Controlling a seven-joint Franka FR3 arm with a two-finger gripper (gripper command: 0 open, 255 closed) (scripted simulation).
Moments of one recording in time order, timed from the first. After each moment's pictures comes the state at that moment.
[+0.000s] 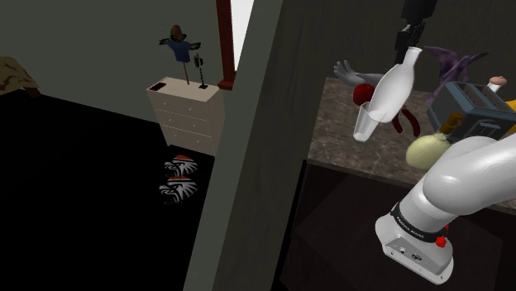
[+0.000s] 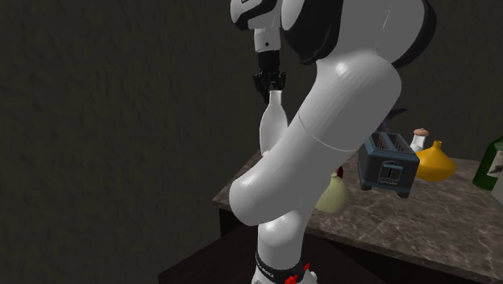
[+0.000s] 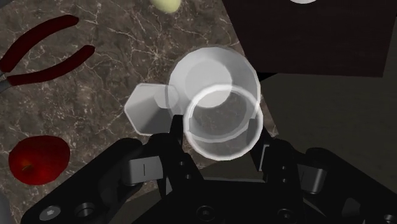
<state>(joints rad) -0.09 -0.53 -0.39 -2.04 -0.27 1.42 -0.42</state>
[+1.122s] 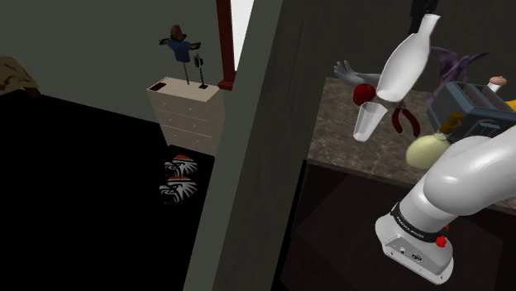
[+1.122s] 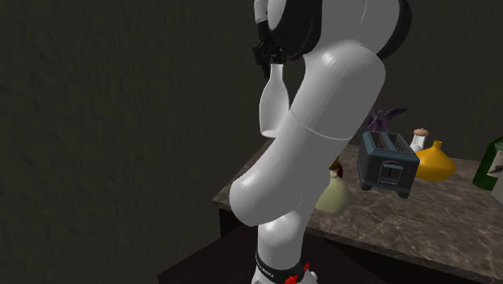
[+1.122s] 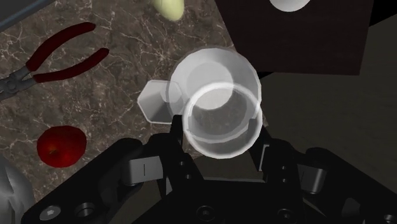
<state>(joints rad) -0.08 -0.43 -0.37 -1.73 -0.25 1.21 -0.47</state>
